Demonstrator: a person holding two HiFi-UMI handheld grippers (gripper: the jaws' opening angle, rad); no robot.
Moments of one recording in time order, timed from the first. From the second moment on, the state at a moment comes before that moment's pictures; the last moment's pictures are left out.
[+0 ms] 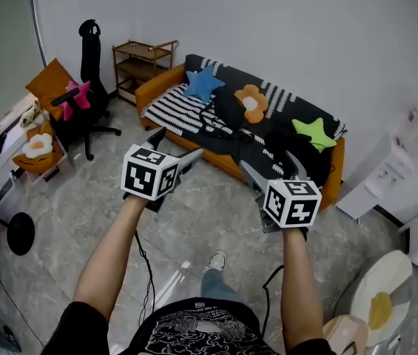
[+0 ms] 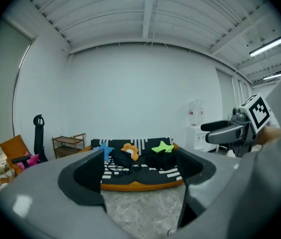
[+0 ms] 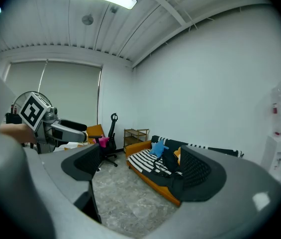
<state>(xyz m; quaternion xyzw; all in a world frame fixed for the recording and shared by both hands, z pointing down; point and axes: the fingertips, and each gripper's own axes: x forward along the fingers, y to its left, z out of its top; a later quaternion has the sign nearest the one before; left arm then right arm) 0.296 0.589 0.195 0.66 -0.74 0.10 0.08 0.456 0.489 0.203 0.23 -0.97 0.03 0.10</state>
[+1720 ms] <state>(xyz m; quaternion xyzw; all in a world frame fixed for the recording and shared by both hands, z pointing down) 0.162 0.218 0.212 0.65 -0.74 0.15 0.10 0.330 0.130 0.241 0.23 -0.96 0.07 0.13</state>
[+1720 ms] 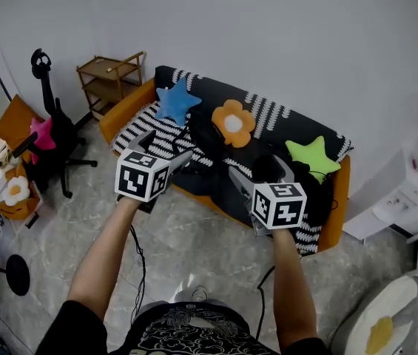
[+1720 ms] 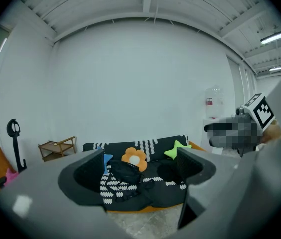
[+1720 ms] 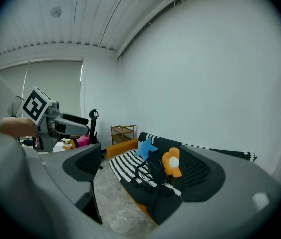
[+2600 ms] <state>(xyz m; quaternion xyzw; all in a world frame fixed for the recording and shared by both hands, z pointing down) 0.081 0.144 0.255 0.66 -0.73 0.15 0.10 0.250 0.061 0.283 0.24 -0.96 0.06 0.14</state>
